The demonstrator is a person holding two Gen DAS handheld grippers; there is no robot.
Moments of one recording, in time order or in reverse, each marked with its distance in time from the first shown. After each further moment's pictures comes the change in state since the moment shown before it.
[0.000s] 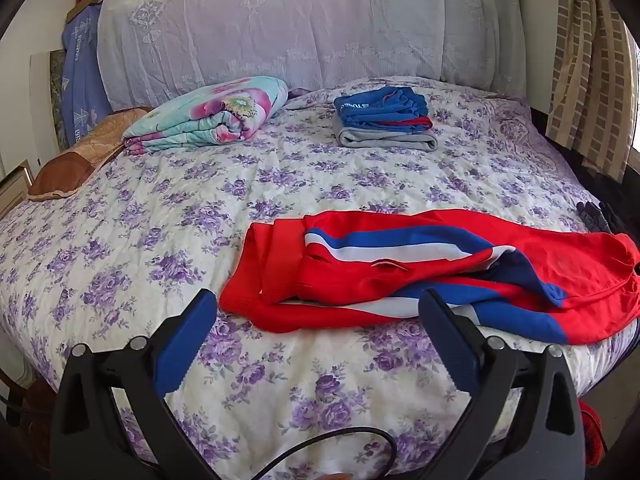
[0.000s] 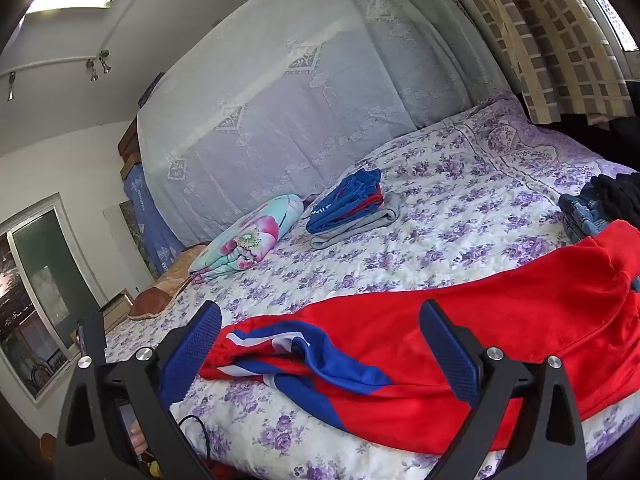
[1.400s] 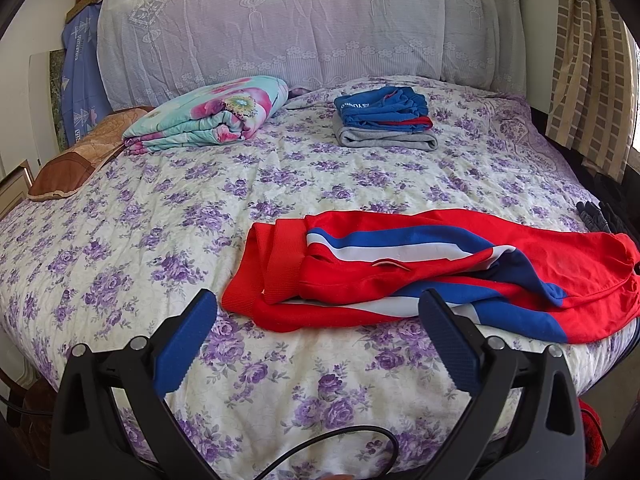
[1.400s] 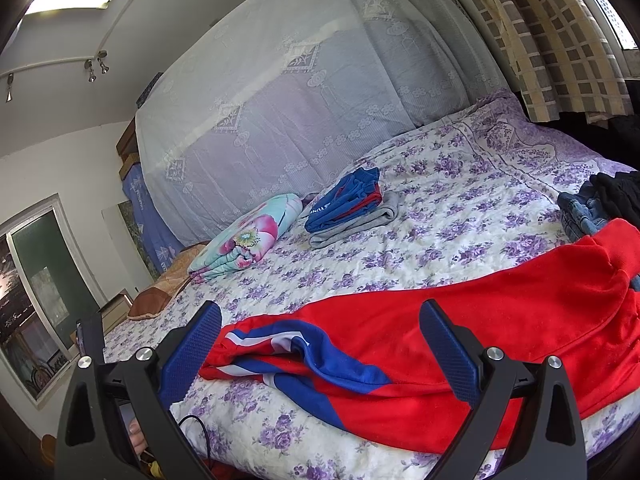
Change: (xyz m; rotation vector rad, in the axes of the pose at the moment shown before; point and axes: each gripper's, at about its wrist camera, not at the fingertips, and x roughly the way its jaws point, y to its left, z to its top) left arm 0.000 0.000 0.000 -0.001 0.002 0.002; right arm -0.001 -0.004 0.000 0.004 0.008 -0.004
